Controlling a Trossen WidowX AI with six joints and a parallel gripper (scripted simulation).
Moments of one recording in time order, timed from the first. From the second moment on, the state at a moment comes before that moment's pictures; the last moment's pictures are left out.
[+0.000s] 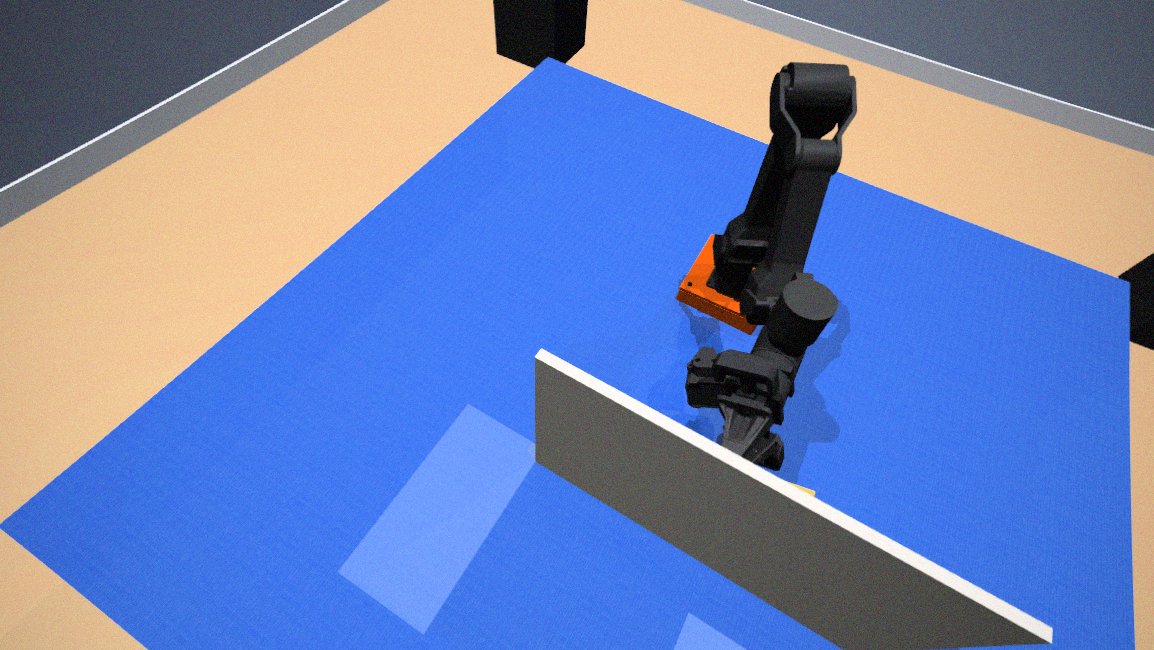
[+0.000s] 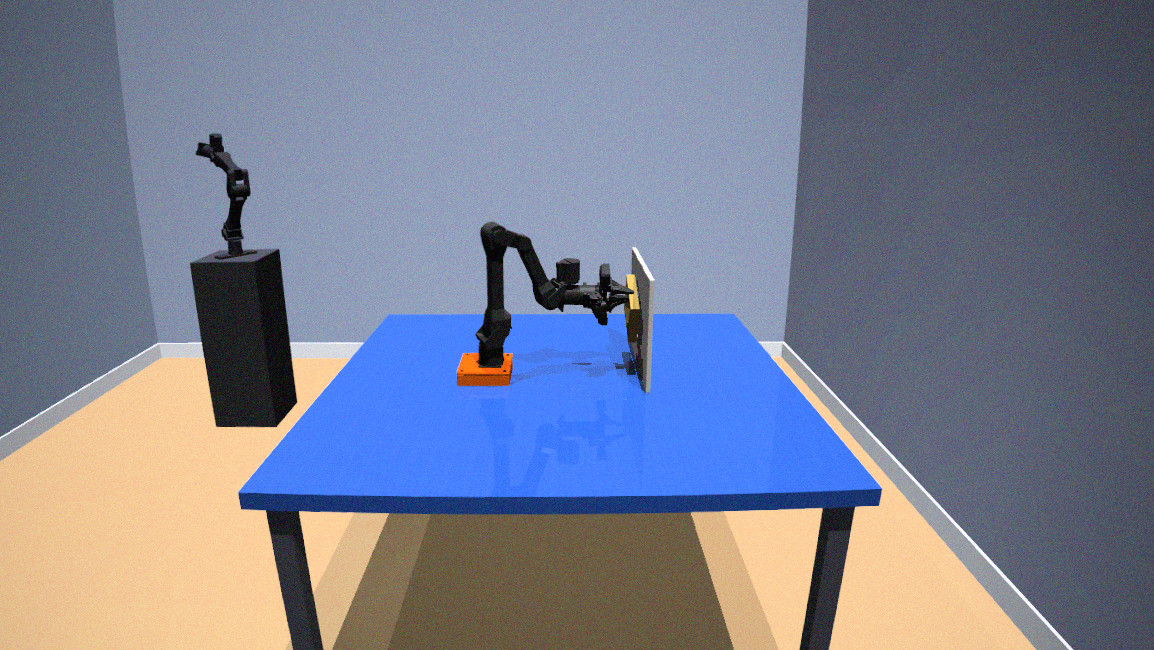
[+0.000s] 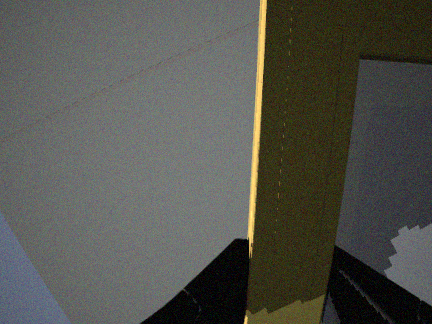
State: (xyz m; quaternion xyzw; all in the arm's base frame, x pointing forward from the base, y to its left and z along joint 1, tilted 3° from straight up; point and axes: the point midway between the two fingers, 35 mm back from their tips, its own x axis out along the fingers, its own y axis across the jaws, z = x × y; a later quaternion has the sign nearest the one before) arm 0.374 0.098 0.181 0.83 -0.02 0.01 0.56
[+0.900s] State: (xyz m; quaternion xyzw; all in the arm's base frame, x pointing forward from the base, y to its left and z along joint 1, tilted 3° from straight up) arm 0.374 0.098 0.181 0.79 -0.02 0.01 0.61
